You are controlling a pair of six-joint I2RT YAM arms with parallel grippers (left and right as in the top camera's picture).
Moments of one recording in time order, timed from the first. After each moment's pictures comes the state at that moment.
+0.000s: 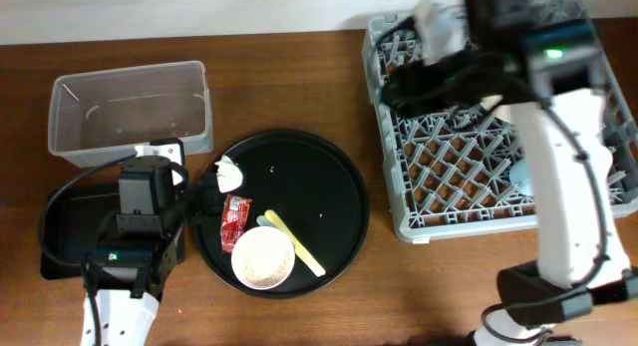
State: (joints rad) left arm -0.08 1.02 0.89 -0.67 -0.13 -0.12; right arm 0.27 1.83 2.32 -1.54 -0.33 -0.02
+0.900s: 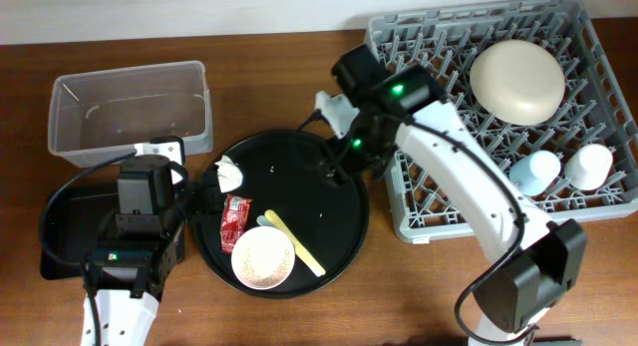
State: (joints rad) left arm -0.08 1.02 0.89 -0.65 -0.11 -0.12; right arm 0.52 1.87 1.86 -1.35 -0.30 -0.02
